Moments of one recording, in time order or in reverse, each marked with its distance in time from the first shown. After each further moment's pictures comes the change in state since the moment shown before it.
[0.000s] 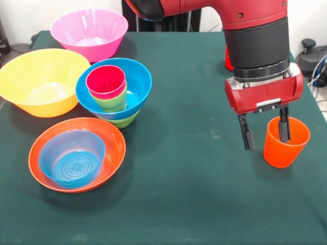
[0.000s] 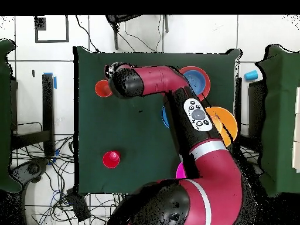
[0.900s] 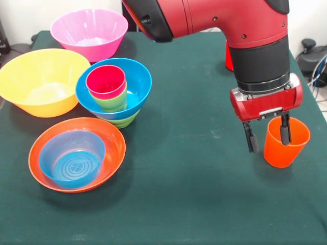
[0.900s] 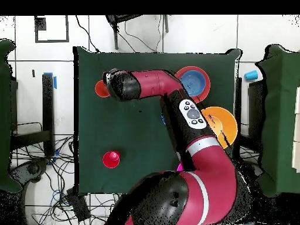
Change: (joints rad) arm 0.005 0.063 0.012 0.000 0.000 0.027 0.000
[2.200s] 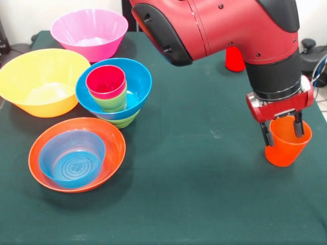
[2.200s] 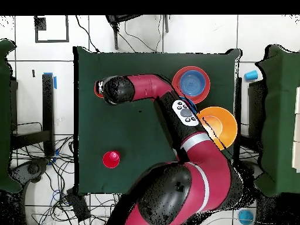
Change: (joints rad) arm -0.011 0.081 0.073 0.002 0.000 0.089 0.000
